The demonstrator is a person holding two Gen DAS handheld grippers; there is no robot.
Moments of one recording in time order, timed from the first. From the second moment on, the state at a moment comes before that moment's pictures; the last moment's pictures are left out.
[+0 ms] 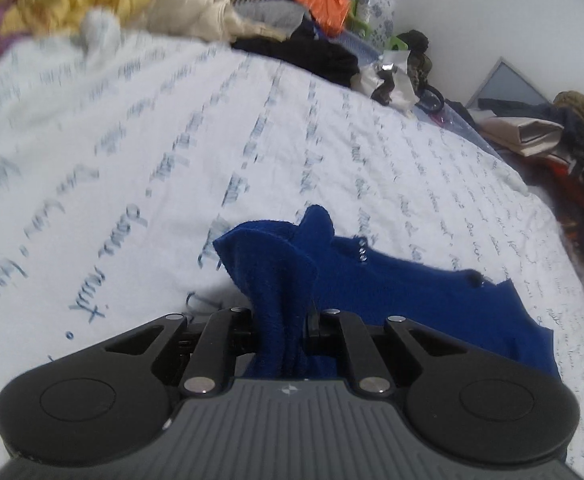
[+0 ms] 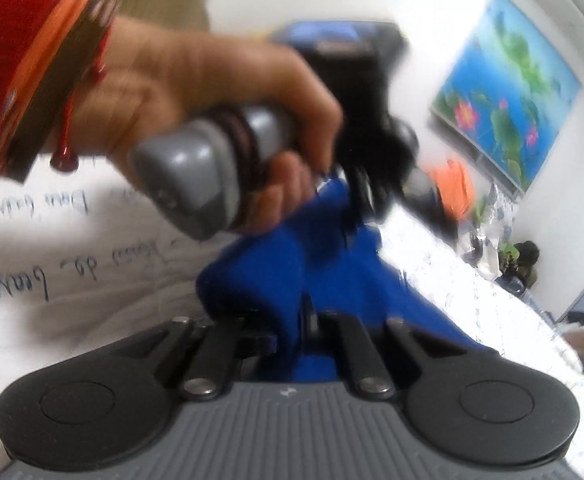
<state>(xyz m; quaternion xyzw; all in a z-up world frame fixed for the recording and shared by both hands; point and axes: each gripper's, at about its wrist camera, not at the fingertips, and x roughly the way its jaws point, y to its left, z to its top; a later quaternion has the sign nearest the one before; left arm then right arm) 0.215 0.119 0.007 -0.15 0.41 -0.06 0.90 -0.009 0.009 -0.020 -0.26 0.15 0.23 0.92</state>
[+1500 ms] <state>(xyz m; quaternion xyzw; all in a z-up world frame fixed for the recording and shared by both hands) 0.229 -0.176 0.032 0.04 0.36 -0.11 0.92 -0.009 -0.251 0.000 0.05 0.19 0.04 0.98</state>
